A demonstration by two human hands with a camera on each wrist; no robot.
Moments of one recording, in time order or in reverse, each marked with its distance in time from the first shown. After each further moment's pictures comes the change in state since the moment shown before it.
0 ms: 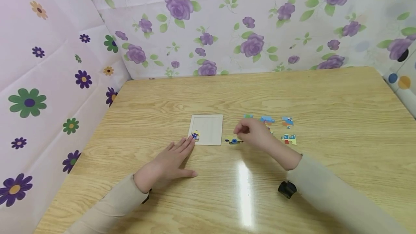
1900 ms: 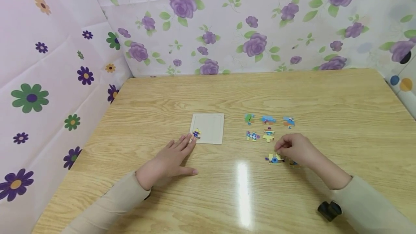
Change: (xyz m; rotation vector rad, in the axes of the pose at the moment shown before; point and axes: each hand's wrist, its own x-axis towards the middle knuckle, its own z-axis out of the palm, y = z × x) left_hand 0.001 -0.001 0.001 0.033 0.015 -0.028; right_hand -0.063 0.063 -0.035 -0.003 -0.086 0.264
